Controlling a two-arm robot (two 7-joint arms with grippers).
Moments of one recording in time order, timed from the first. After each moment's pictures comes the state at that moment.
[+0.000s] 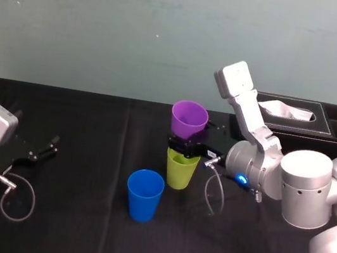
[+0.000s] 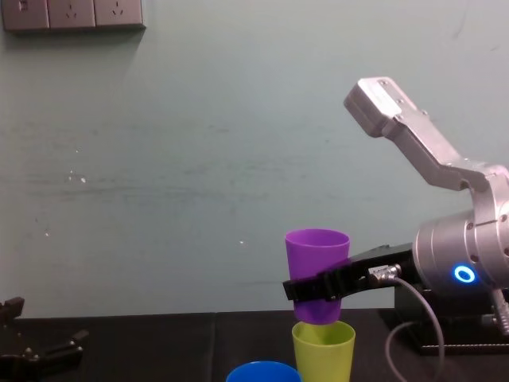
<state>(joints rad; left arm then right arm) -0.20 0.60 0.45 -1.41 -0.25 -0.12 0.03 0.50 0.24 -0.43 -1.41 0.15 0.51 0.35</state>
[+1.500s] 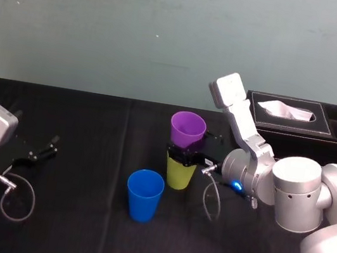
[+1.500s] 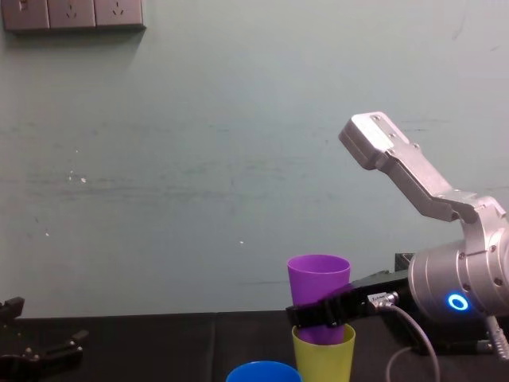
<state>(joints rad) -0.20 0.60 0.45 -1.41 -0.25 -0.12 0.03 0.50 0.20 -0.42 -1.32 0.10 0.49 0.36</state>
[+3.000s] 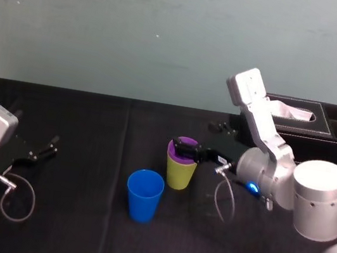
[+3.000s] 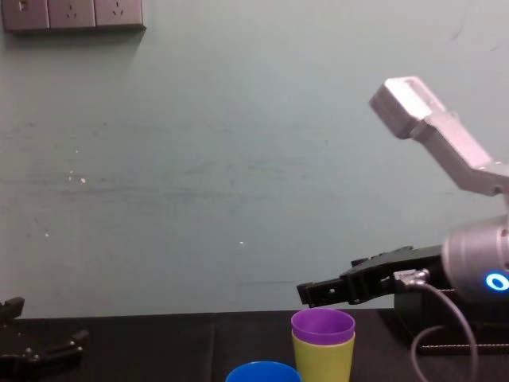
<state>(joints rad) -0.20 0.60 0.45 -1.41 -0.25 -0.12 0.03 0.44 0.25 -0.38 -1.46 0.12 0.49 0.36</state>
